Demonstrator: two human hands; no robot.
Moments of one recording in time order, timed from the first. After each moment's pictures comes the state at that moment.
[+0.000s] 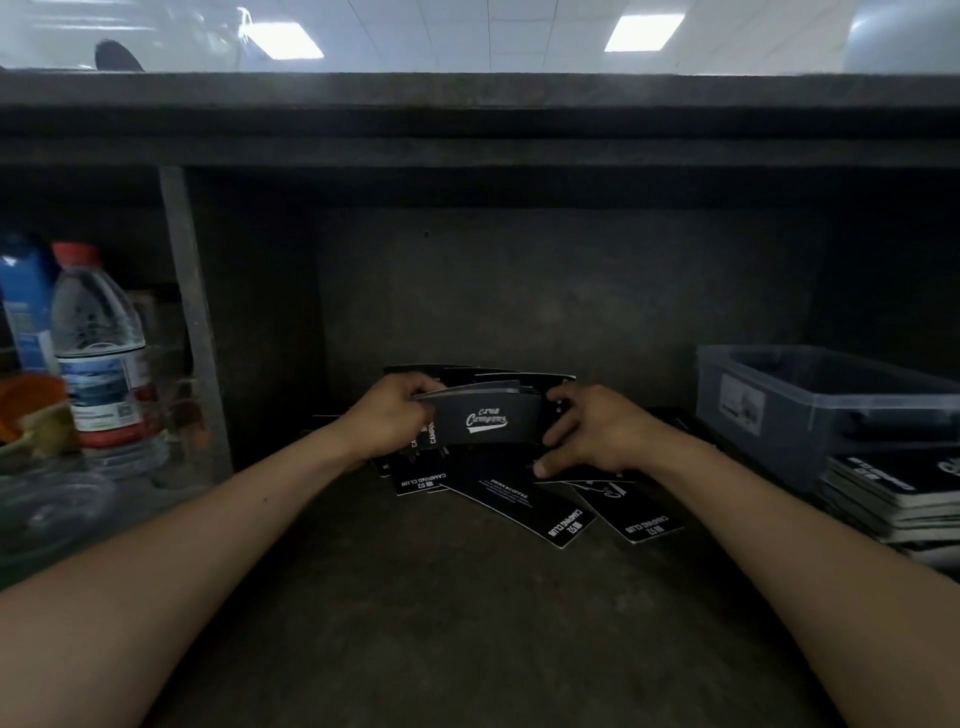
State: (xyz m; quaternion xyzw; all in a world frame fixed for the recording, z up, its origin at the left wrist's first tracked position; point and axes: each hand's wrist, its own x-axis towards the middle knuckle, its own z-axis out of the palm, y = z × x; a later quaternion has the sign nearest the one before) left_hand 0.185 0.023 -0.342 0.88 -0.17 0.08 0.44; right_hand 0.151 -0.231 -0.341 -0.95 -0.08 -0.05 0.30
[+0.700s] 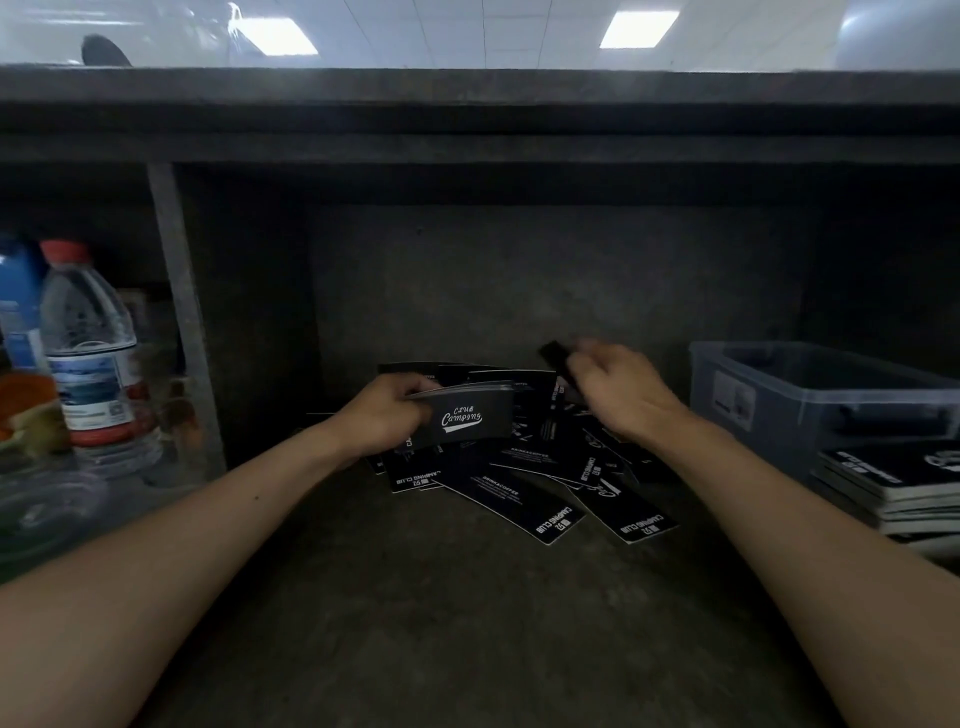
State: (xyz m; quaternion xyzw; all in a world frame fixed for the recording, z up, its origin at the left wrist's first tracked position) left_hand 0.180 0.019 -0.342 0.87 -0.17 0.06 0.46; right_hand 0.141 -0.240 -0.318 -0.92 -0.07 -0.27 0.28
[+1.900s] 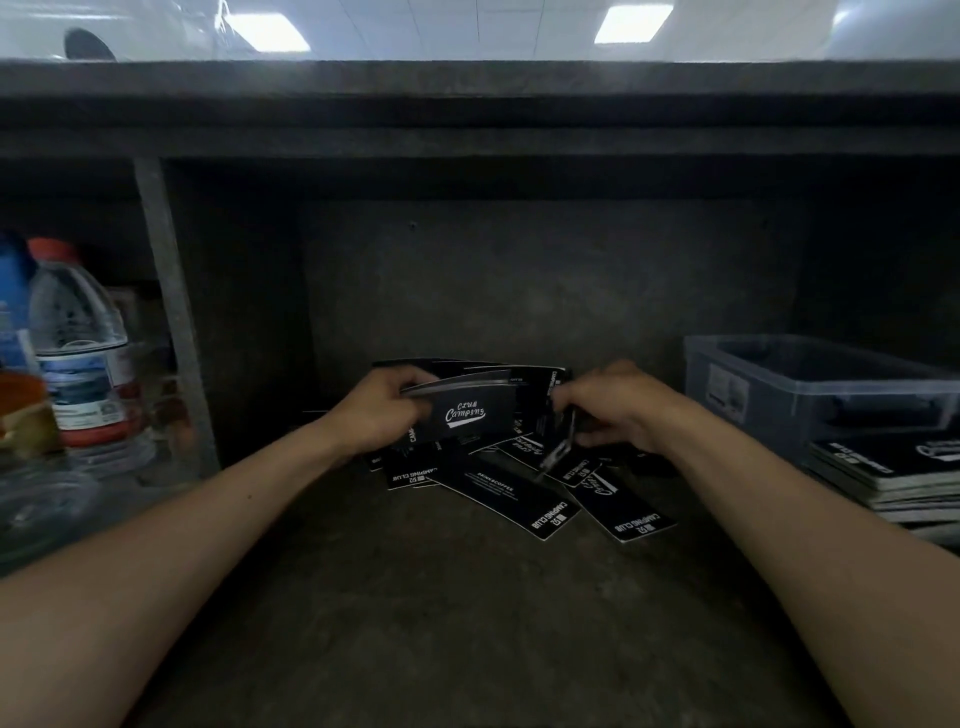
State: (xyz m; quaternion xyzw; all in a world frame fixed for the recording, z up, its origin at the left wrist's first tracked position) left_hand 0.191 0.022 -0.346 0.87 -0.20 0.08 0.45; right_hand 0.138 -0.229 -0.322 -0.83 0.10 -0.06 0.55
